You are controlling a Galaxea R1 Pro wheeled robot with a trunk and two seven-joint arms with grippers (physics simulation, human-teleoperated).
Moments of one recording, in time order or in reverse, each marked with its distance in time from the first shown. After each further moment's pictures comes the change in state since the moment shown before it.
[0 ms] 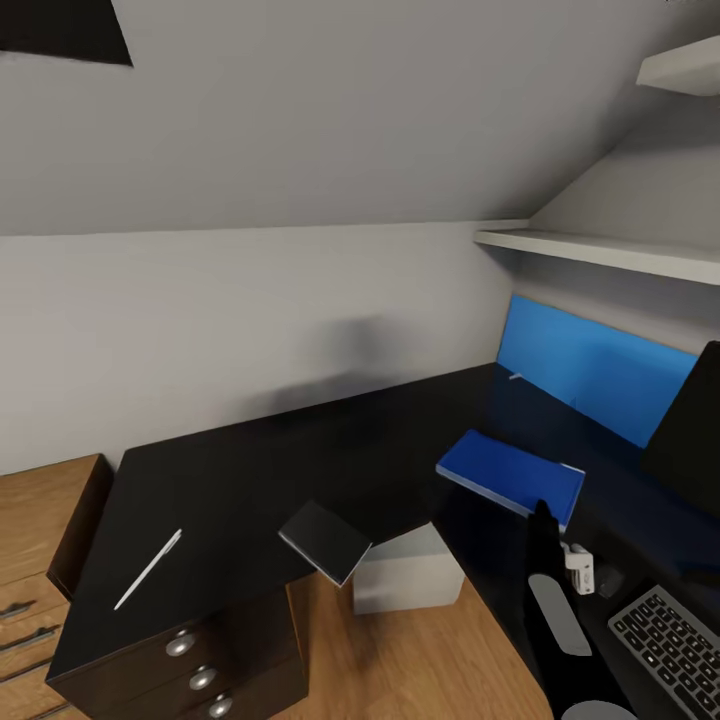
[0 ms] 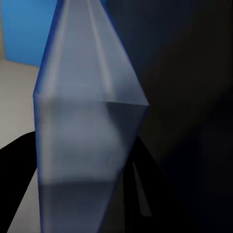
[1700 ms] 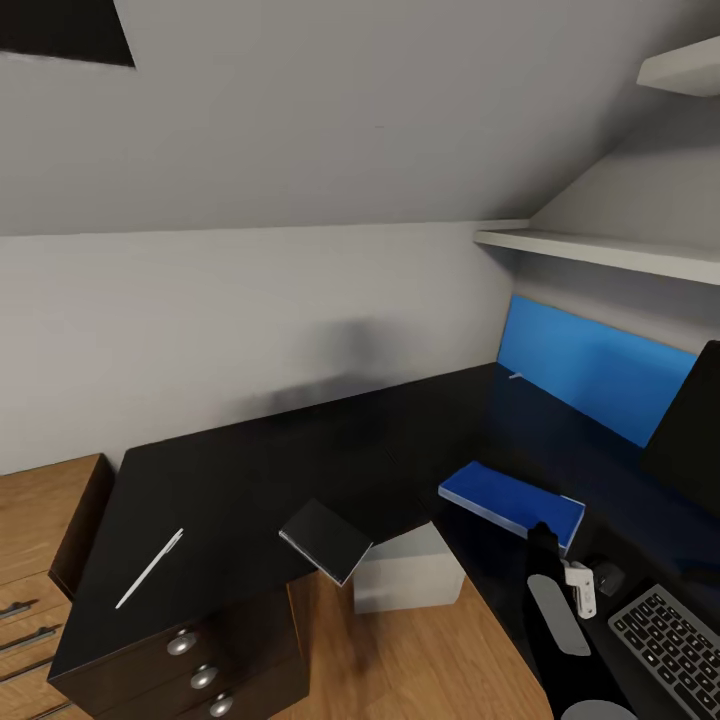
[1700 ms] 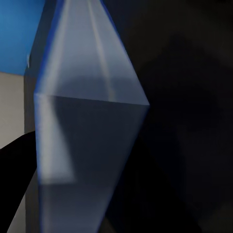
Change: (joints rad) left arm 0.000 -0.001 0.001 0.000 0.000 -0.001 0.000; right arm -0.003 -0.003 0.000 0.018 0.012 0.003 -0.210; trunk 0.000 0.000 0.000
